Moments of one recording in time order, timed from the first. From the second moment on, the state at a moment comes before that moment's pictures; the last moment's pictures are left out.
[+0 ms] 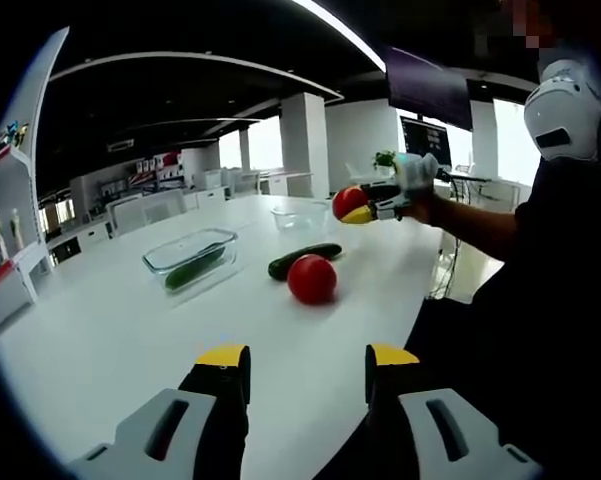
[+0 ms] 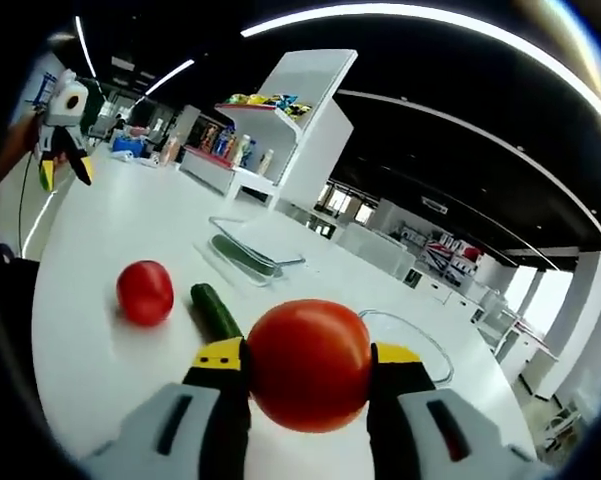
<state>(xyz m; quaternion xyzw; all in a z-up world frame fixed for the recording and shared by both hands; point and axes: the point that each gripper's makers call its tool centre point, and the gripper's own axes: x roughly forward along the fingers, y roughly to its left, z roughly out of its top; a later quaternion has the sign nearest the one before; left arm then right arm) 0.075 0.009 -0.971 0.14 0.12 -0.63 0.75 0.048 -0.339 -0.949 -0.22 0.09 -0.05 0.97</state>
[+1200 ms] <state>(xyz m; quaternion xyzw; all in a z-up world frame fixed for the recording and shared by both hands) 0.080 0.001 -0.974 0.13 0.13 -0.63 0.75 0.085 -0.412 -0.912 -0.19 0.07 -0.08 0.97</state>
